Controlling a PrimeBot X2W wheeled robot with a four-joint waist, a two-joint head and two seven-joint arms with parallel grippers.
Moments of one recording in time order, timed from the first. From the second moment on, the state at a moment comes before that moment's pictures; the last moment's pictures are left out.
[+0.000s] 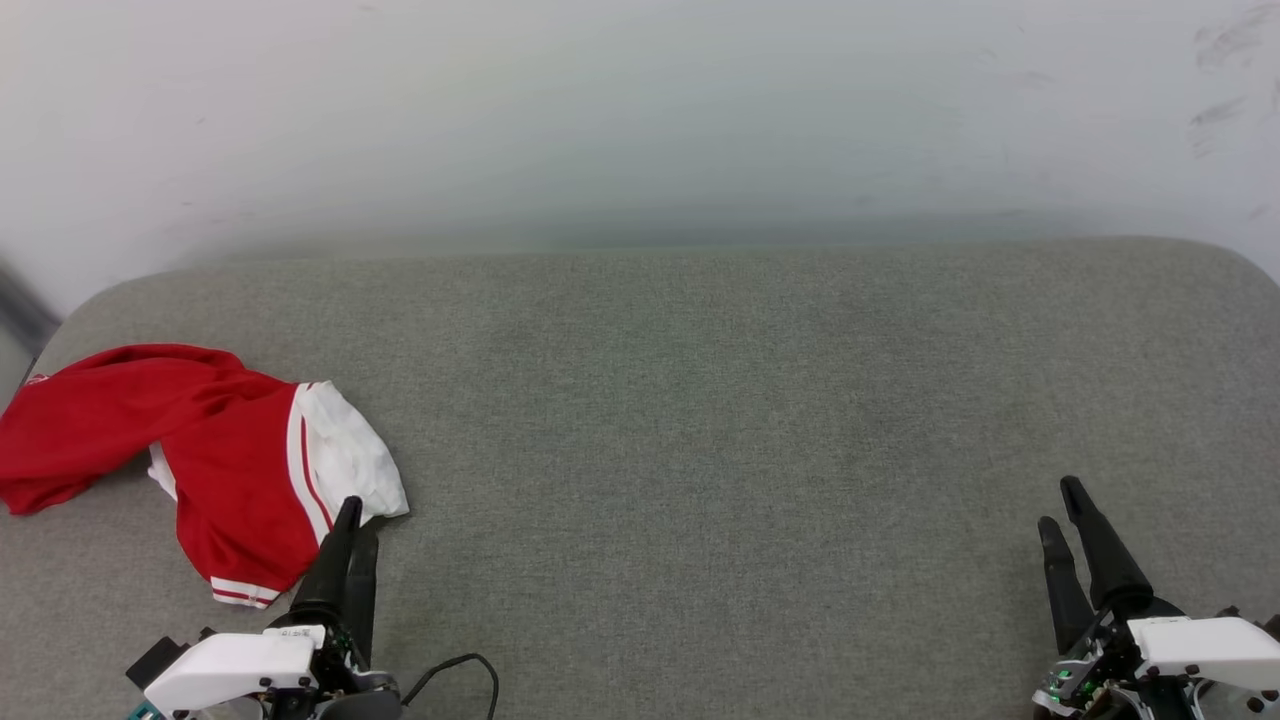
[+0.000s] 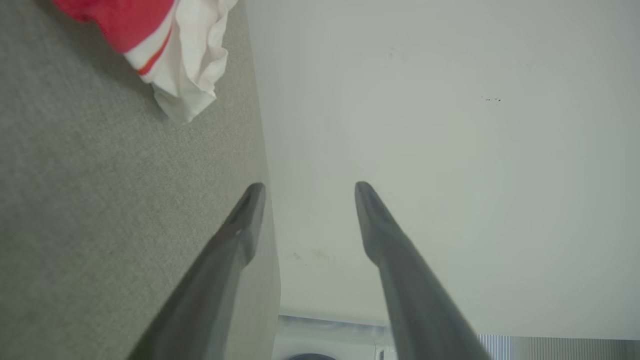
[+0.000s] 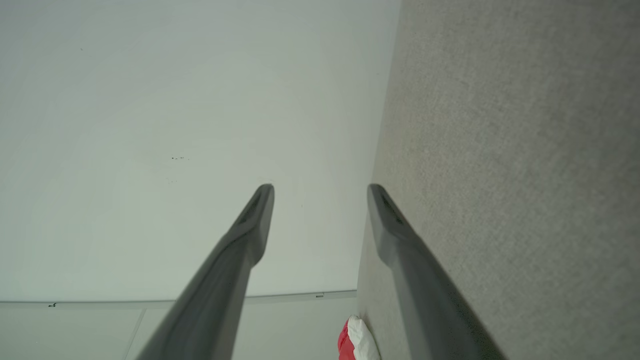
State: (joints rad) left arm -0.07 0.05 0.10 0.29 -1.61 -0.13 0.10; right arm -0.06 -0.05 -0.11 0.28 1.61 0.13 0.11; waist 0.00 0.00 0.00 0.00
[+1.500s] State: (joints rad) left arm -0.02 0.05 0.21 0.17 -1.14 -0.12 -0.08; right arm -0.01 -0.05 -0.06 0.07 0.76 0.13 -0.08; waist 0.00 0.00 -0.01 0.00
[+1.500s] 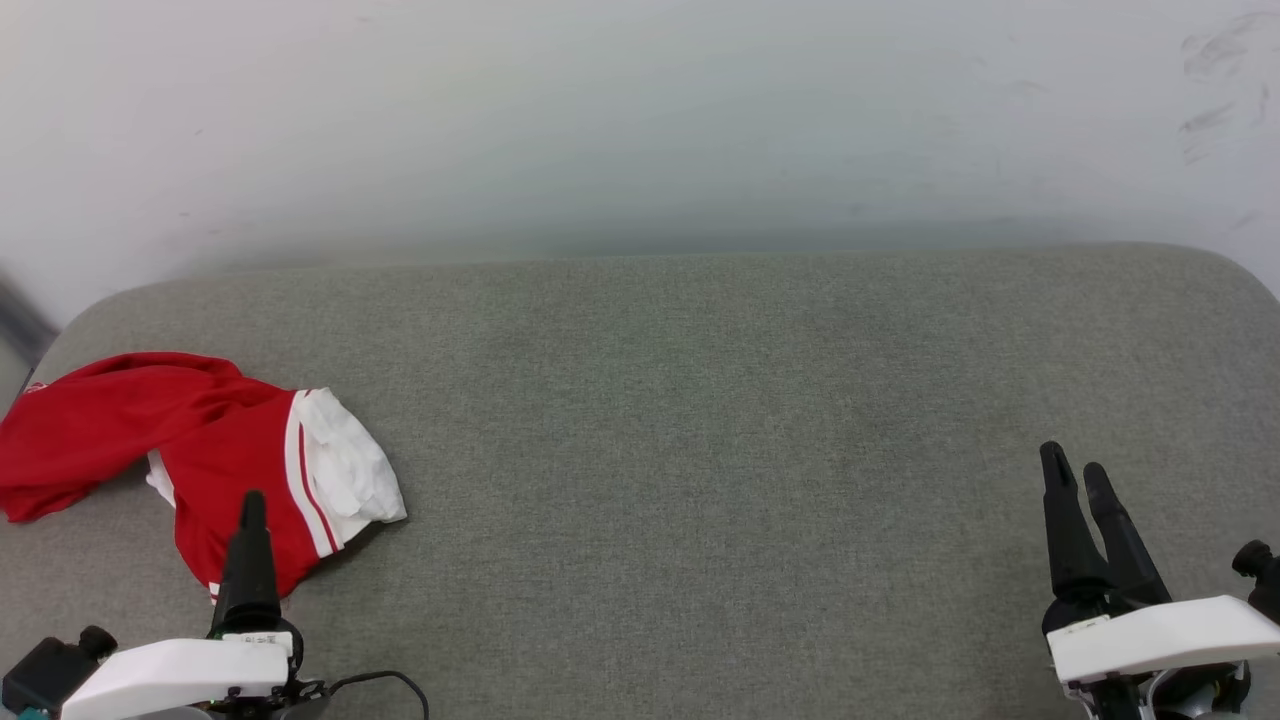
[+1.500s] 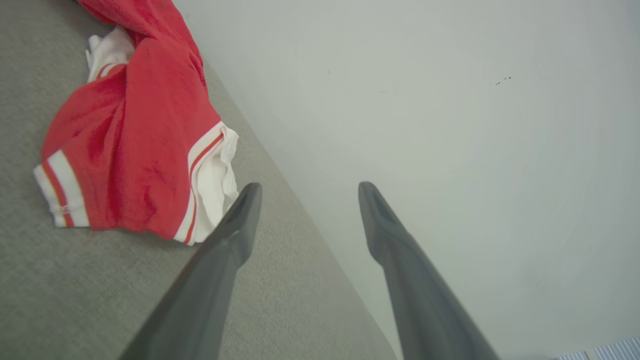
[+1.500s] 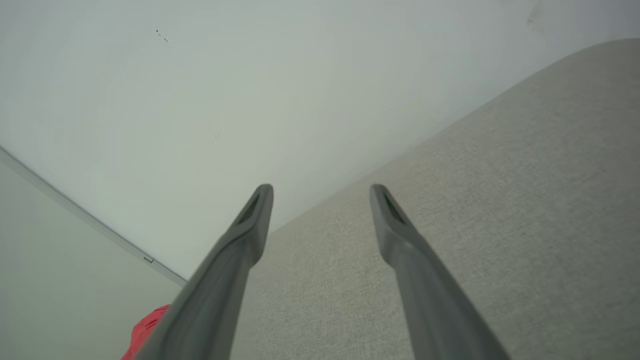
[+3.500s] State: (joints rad) left arm 0.10 0.08 -0.18 0.01 -0.21 0.07 -0.23; right arm 0.07 -0.05 -0.01 -0.01 0.00 0.13 -0.23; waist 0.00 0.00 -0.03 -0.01
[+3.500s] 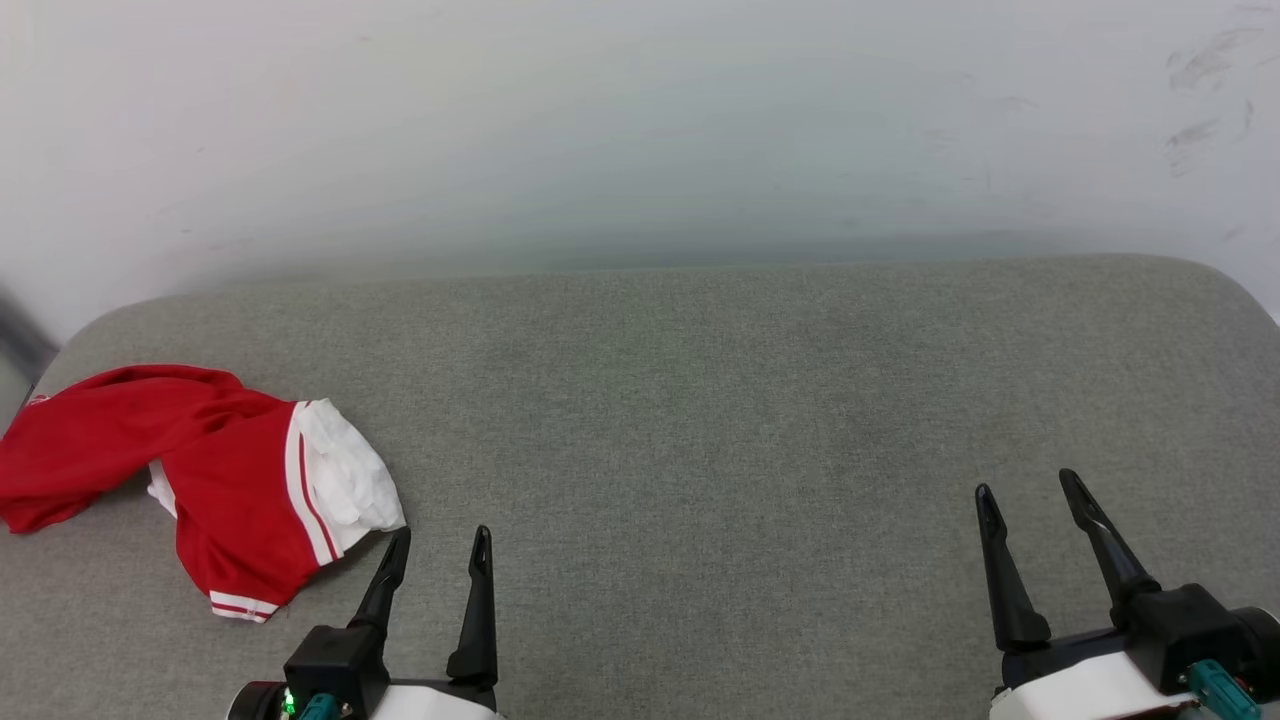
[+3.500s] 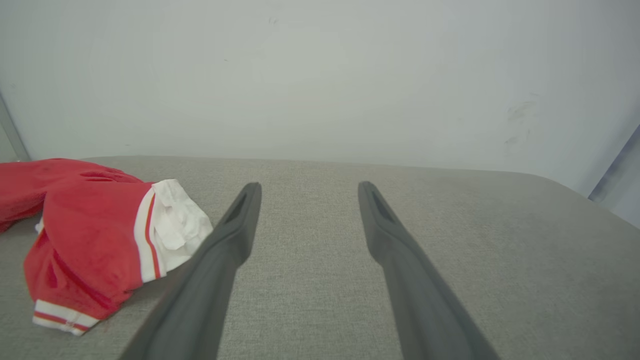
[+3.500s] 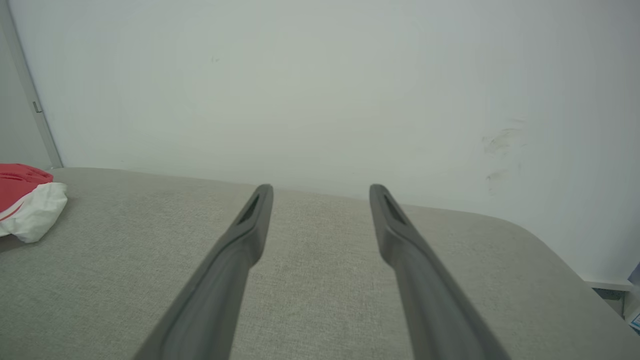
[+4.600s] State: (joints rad) left arm 0.12 0.05 -0.14 0.06 -0.13 -0.02 -0.26; right arm 0.08 -0.05 0.00 0.05 0.17 0.13 -0.26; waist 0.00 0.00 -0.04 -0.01
